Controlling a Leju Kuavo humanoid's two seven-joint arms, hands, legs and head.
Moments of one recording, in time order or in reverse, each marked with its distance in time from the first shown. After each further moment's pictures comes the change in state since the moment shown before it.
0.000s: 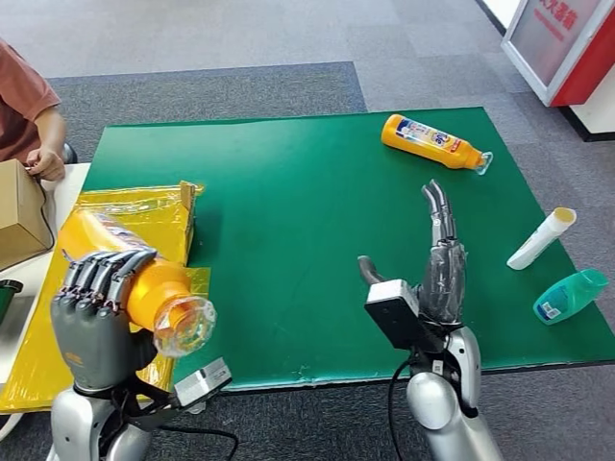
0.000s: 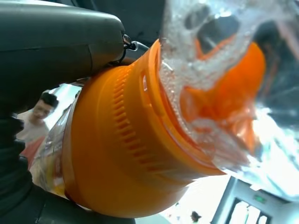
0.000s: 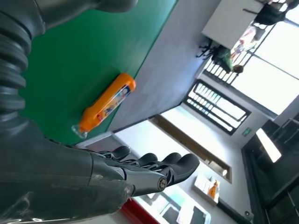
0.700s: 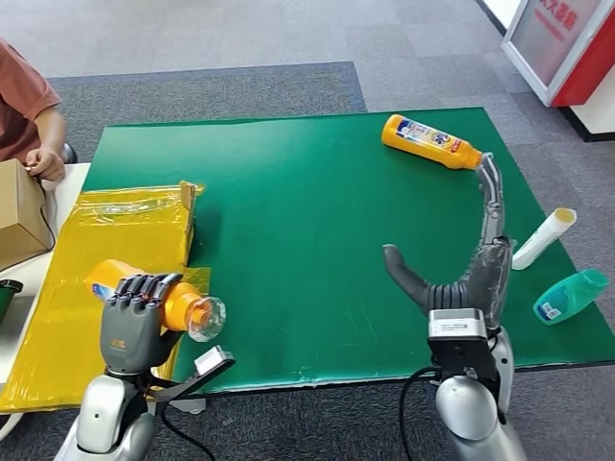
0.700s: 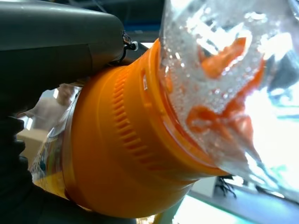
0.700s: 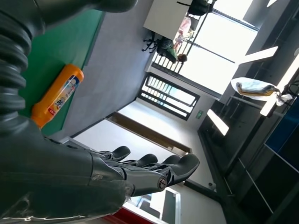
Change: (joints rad) left arm -0.062 0.054 0.097 0.420 0.006 0.005 -0.008; right arm 0.004 -0.053 0.000 -0.183 -0.193 -0.011 -0.121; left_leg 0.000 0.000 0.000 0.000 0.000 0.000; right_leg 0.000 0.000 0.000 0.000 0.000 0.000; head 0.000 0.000
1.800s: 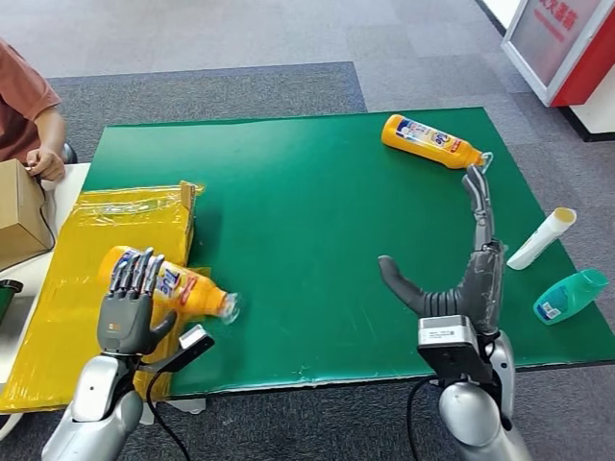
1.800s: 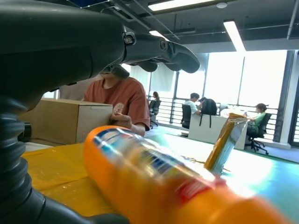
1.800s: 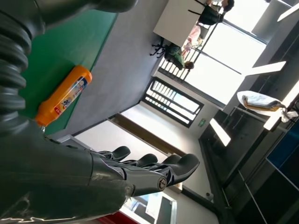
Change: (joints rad) left arm -0.160 0.039 0.091 0.386 0.104 -0.001 -0.063; right arm 0.022 -0.040 0.013 -0.003 0.033 0.023 0.012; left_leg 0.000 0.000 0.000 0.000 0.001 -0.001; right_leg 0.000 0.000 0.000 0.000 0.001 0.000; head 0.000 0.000
